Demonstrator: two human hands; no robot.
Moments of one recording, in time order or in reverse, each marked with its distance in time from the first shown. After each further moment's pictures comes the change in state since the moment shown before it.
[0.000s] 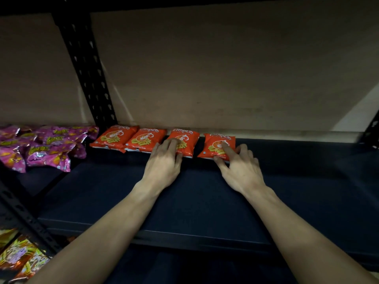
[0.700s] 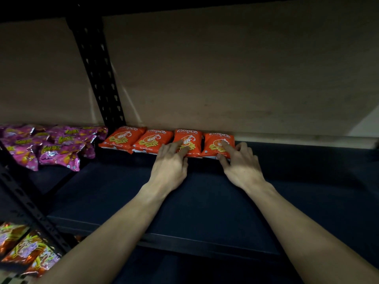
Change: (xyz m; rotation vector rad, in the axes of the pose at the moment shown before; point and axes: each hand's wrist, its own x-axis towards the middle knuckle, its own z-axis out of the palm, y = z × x) left_hand -0.001 -0.001 0.005 0.073 0.033 0.024; right_hand 0.027 -0.008 0.007 0.079 -0.001 -0.059
